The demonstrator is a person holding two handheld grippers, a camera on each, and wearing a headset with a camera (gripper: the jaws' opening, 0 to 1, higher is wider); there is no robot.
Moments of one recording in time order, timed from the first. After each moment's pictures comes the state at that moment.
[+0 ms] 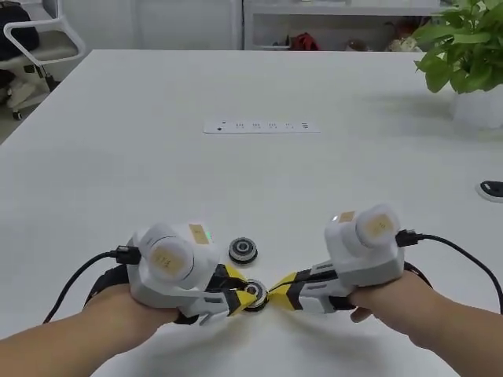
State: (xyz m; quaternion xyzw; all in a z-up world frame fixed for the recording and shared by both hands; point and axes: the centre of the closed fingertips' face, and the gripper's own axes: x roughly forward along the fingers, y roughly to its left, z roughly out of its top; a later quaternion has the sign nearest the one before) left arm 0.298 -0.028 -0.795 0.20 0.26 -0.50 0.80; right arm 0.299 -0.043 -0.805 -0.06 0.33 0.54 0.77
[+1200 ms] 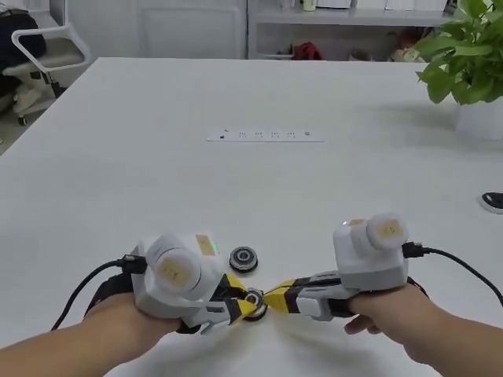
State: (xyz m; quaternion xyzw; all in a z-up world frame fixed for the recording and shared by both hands) left arm 0.299 -0.028 -0.795 0.22 0.26 -0.49 0.80; right arm 0.303 -0.034 -0.793 0.03 0.34 0.53 0.78
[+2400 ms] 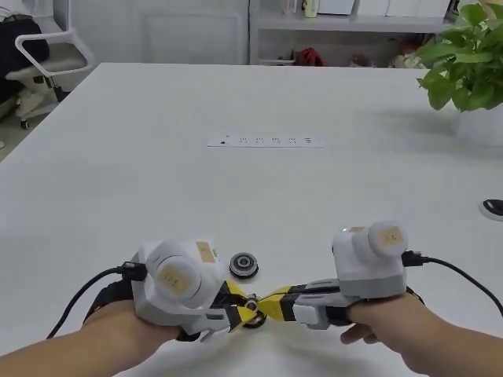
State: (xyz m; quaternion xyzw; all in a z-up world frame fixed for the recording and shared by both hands) left arm 0.298 -0.028 -0.795 0.22 0.26 -0.49 0.80; right arm 0.299 -0.027 -0.785 0.06 0.33 0.55 0.77
